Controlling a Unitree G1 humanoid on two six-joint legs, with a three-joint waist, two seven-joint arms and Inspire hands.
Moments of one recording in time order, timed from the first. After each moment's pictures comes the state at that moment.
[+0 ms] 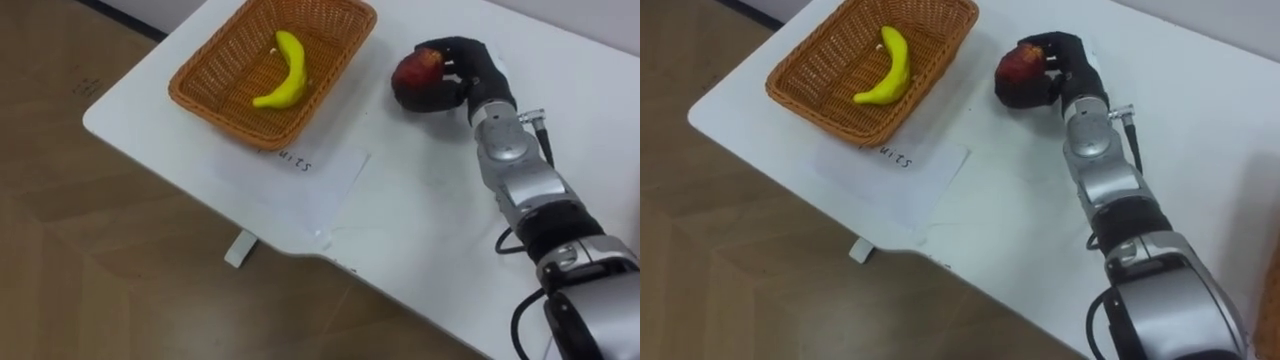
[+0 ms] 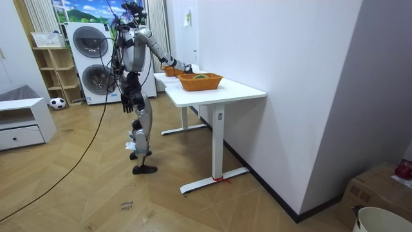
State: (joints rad) left arm 0.17 0.19 -0.16 1.02 0.01 0.08 0.03; right arm -0.76 -0.30 0.22 0.92 0.03 -0.04 -0.17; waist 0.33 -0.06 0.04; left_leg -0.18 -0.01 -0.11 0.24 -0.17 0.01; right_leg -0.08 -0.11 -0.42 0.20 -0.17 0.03
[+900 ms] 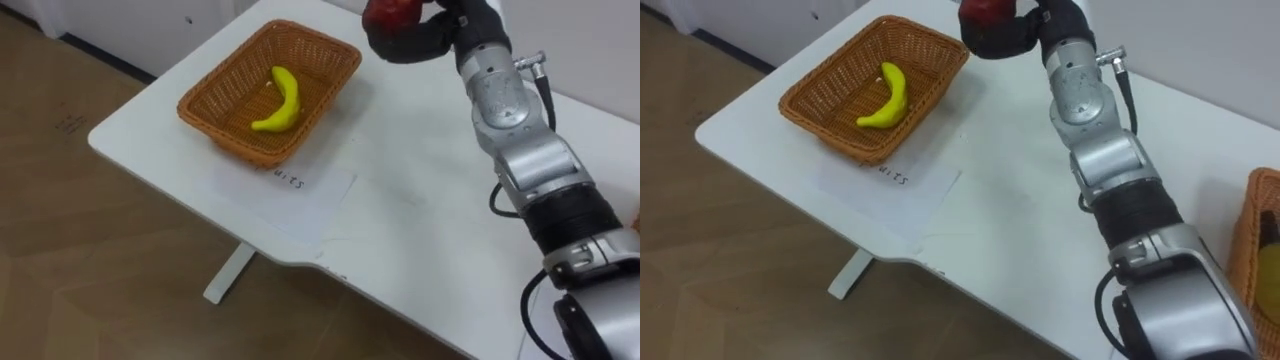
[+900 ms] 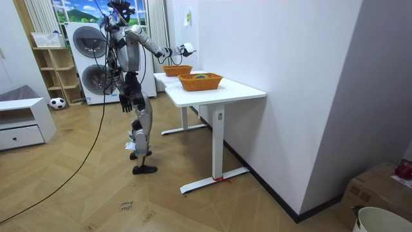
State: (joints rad) left arm 0.22 0.22 -0.07 1.02 0.04 0.11 0.07; right arm -0.76 -0.34 0.29 0.52 0.00 0.01 -0.17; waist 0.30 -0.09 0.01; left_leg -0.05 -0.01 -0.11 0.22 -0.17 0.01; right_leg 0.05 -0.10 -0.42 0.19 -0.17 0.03
